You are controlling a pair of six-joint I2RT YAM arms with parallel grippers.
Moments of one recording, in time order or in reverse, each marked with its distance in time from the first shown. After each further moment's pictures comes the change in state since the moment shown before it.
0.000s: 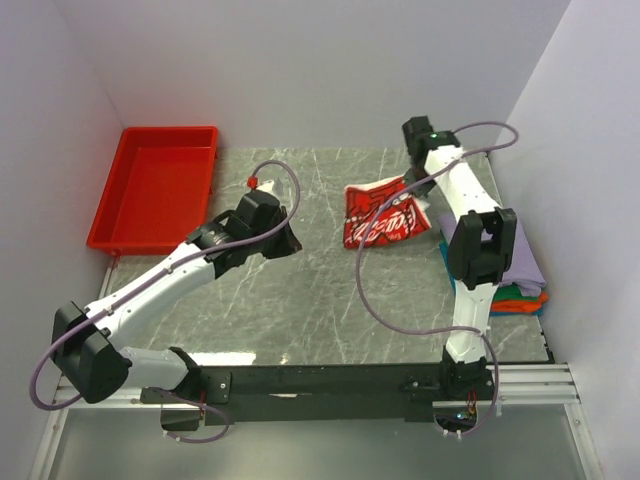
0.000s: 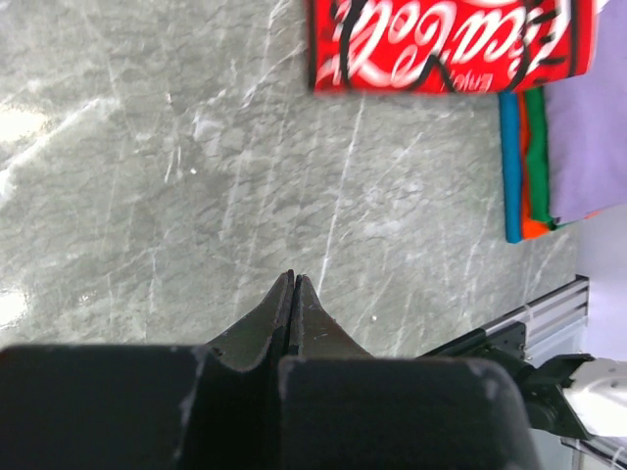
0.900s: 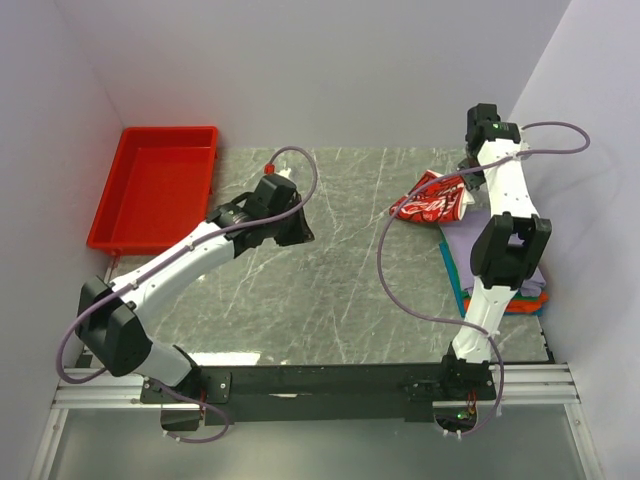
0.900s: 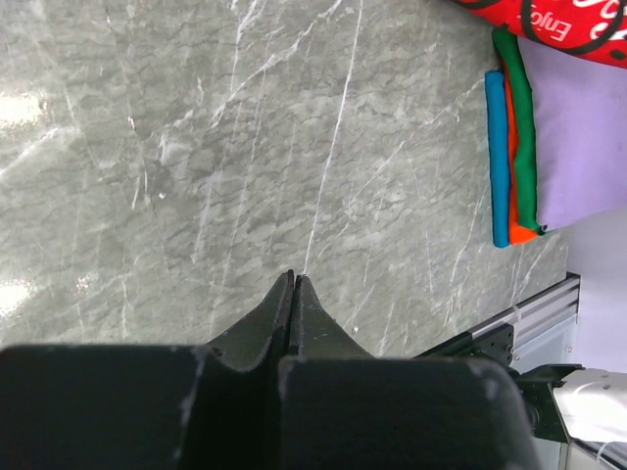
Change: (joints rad) left arm 0.002 0.162 0.177 -0.045 0.043 0.011; right arm -0.296 -0.019 0.145 -0.095 0.030 0.027
